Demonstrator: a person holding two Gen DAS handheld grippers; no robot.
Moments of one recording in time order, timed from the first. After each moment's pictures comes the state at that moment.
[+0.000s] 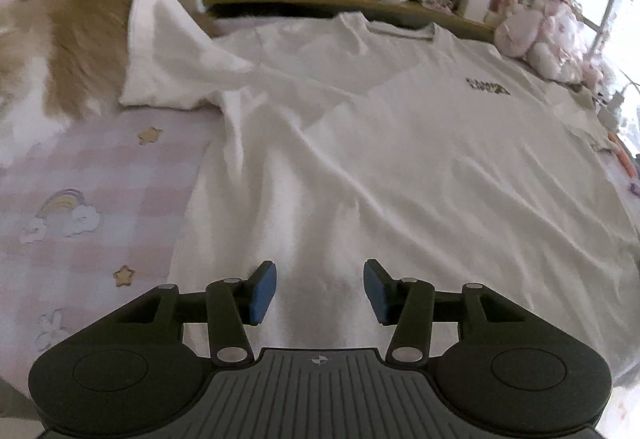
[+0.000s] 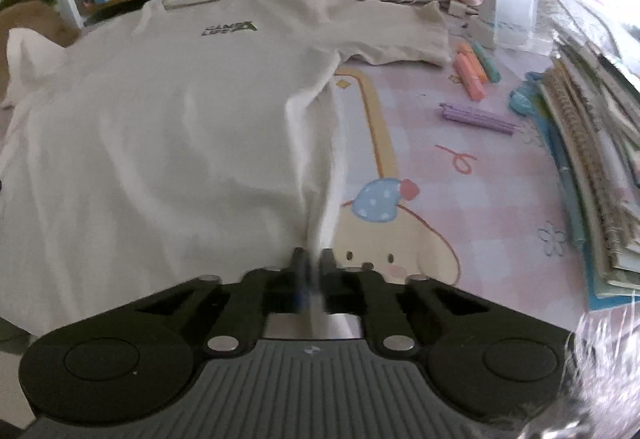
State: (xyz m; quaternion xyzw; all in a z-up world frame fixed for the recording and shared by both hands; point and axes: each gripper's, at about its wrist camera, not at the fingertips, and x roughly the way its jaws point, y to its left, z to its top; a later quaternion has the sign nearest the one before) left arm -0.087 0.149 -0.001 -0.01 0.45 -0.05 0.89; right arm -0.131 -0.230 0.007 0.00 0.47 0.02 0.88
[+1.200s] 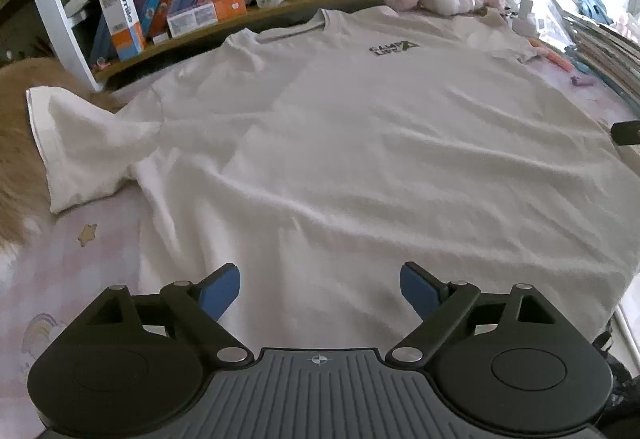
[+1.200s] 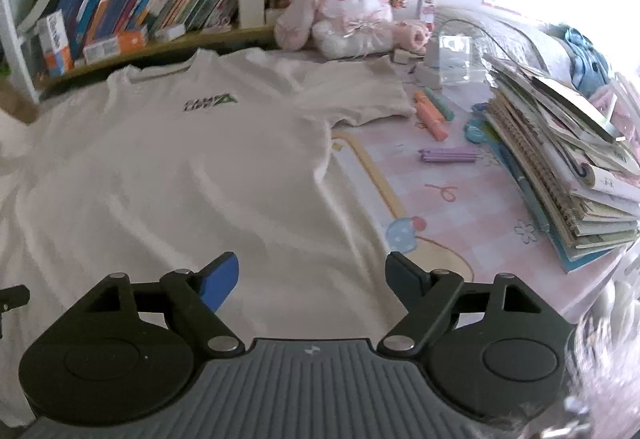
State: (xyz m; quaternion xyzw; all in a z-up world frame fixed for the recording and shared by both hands) left arm -0.081 0.125 -0.004 0.14 0.41 -0.18 0.88; right arm -0.139 -0.151 0.040 0.03 0.40 -0.11 0.91
